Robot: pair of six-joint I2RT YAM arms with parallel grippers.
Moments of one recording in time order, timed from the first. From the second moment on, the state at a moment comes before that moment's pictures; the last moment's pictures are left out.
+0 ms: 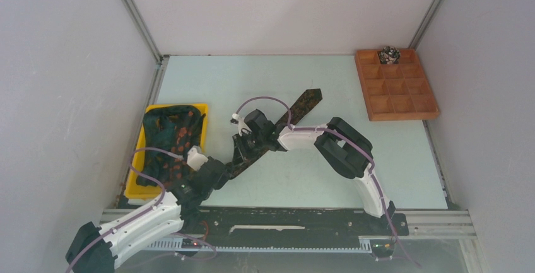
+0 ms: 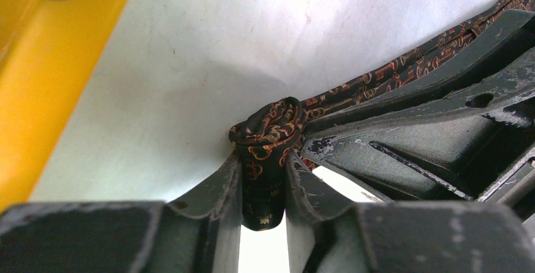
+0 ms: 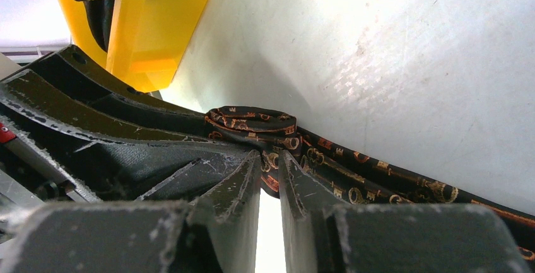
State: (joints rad) left arm -0.75 0.64 0.16 -0.38 -0.45 -1.35; right arm 0.95 2.17 1.37 0.04 -0.59 0.58
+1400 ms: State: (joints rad) left arm -0.75 1.10 0.62 -0.93 -0.41 -1.09; right arm 1.05 2.22 1.38 0.12 -0.62 0.63
